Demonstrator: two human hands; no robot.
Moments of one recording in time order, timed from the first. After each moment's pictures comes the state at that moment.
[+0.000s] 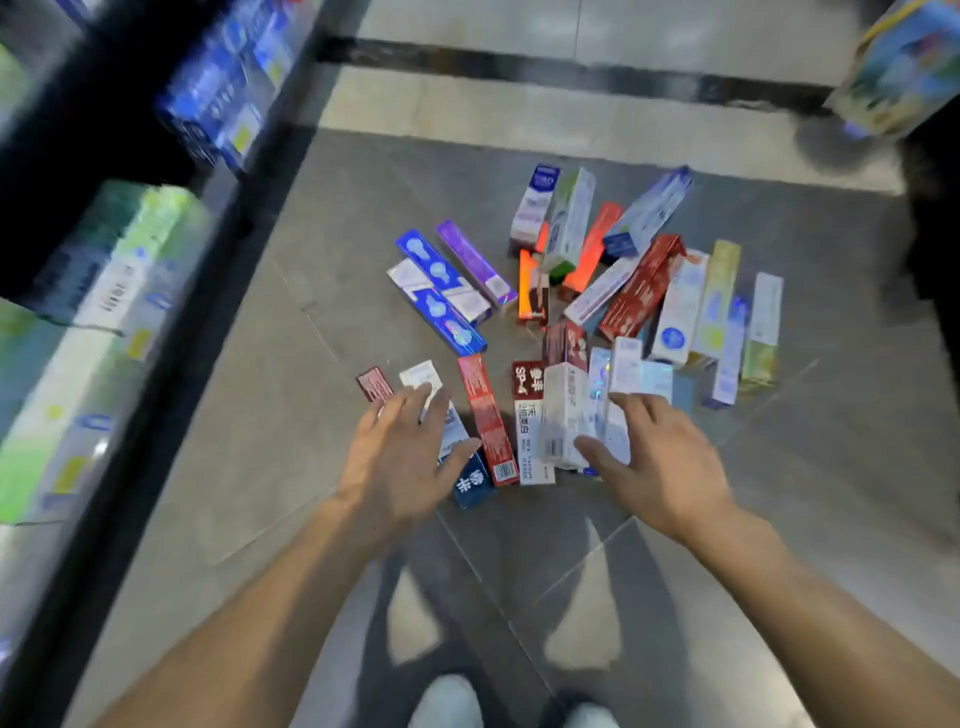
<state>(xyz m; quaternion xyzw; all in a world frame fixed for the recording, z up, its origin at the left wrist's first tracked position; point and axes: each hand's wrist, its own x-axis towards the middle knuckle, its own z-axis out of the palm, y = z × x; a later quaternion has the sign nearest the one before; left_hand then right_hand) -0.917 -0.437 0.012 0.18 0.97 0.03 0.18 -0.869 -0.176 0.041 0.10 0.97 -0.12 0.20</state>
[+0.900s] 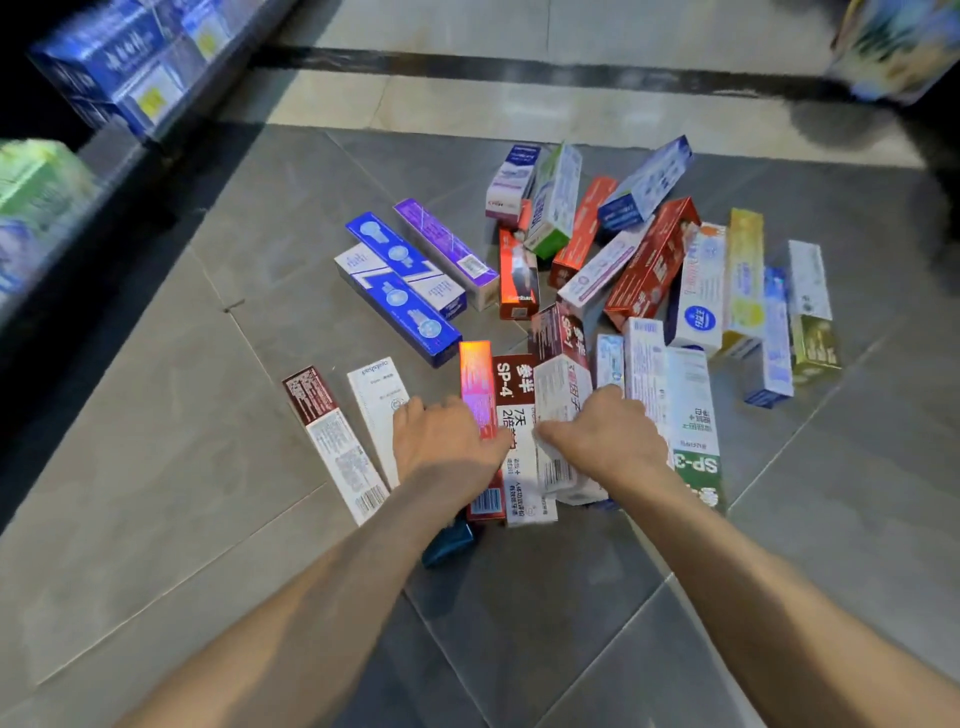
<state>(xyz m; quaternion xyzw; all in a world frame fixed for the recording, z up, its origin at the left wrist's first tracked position) -0.954 -0.353 -0.146 0.04 0.99 0.09 0.14 -0.931 -0.197 -0.127 0.32 0.89 -0.25 0.19</state>
